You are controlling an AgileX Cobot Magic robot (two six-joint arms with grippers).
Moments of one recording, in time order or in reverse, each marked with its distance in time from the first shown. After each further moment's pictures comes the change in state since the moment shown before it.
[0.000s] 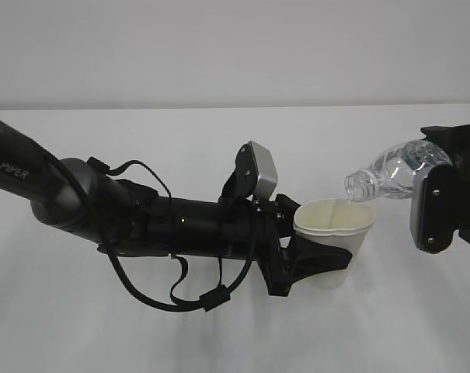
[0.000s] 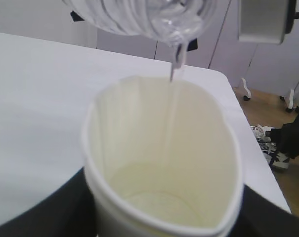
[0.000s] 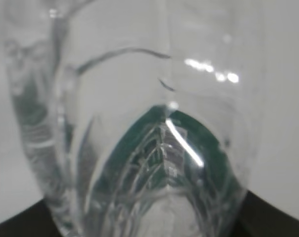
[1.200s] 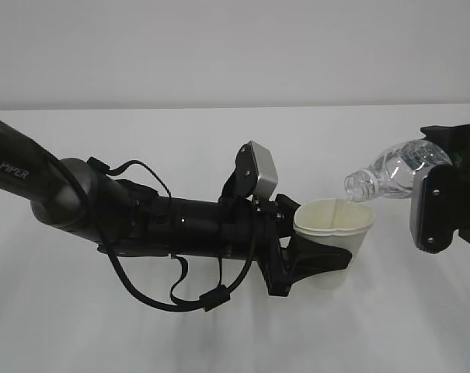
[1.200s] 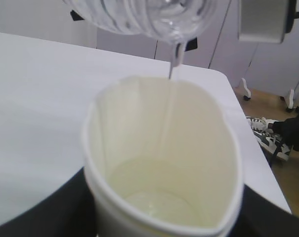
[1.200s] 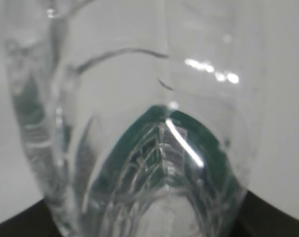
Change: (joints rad) left arm 0.000 0.000 0.000 -0.002 0.000 0.000; right arm 0.000 0.000 0.000 -0.001 0.000 0.000
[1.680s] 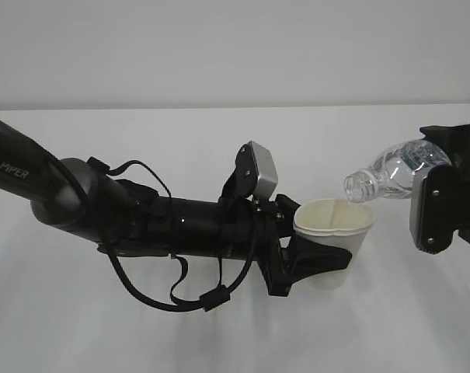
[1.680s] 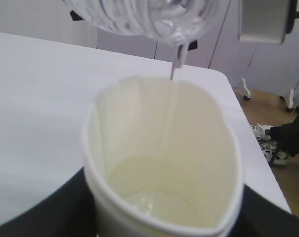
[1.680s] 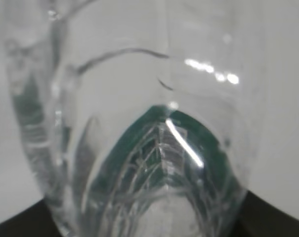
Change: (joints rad) left arm 0.000 0.000 0.000 0.000 0.000 0.000; right arm 0.000 0.000 0.000 -0.005 0.000 0.000
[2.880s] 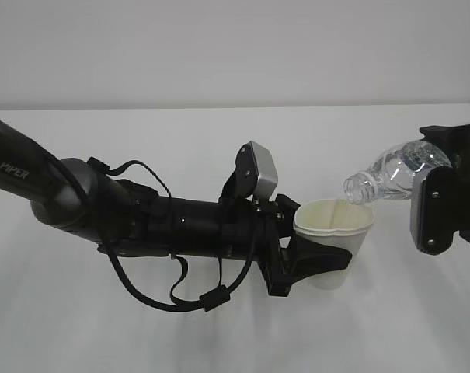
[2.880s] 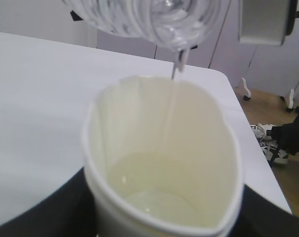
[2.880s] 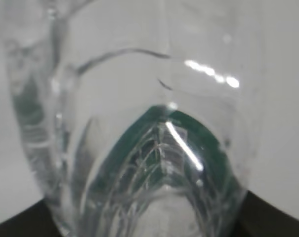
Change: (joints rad) left arm 0.000 0.000 0.000 0.000 0.000 0.000; right arm 0.000 0.000 0.000 -0.002 0.000 -0.016
